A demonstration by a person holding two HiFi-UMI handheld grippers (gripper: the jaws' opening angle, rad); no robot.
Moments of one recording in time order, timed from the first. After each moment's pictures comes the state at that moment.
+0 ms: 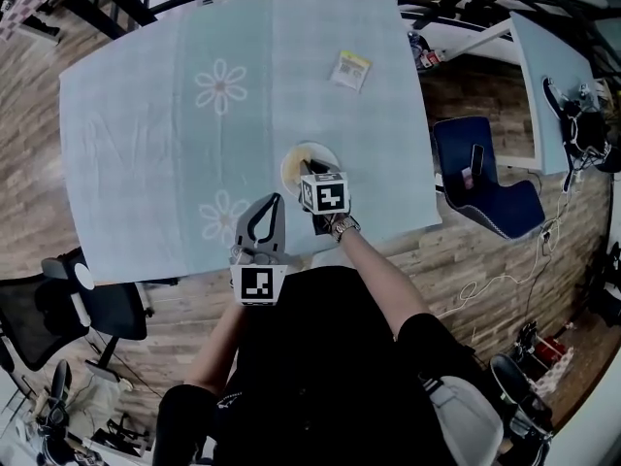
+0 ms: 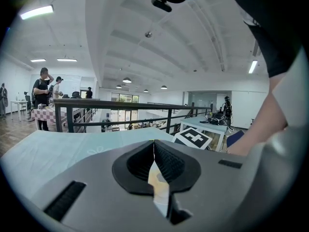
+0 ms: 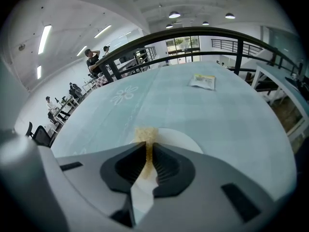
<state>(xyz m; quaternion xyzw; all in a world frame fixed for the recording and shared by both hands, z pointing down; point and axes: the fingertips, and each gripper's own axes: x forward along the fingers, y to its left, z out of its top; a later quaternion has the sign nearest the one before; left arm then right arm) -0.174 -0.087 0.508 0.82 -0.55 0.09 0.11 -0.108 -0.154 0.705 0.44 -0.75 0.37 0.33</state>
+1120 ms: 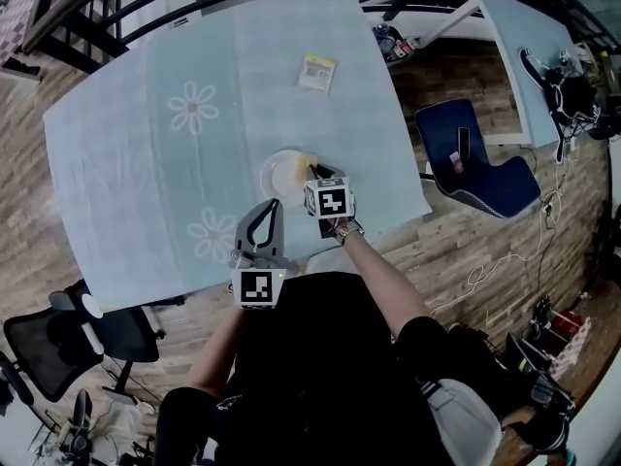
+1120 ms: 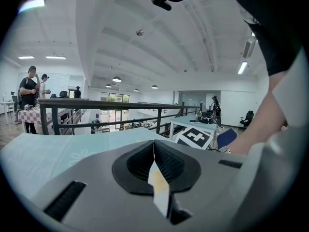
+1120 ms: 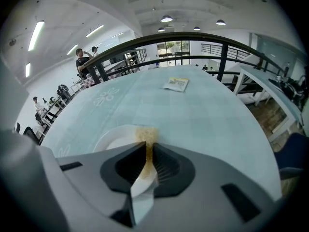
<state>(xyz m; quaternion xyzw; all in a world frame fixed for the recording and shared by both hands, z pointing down) -0.125 -0.093 0.511 0.86 -0.50 0.10 0.09 -0.029 -0.156 0.709 0.50 -0.72 0.35 0.34</state>
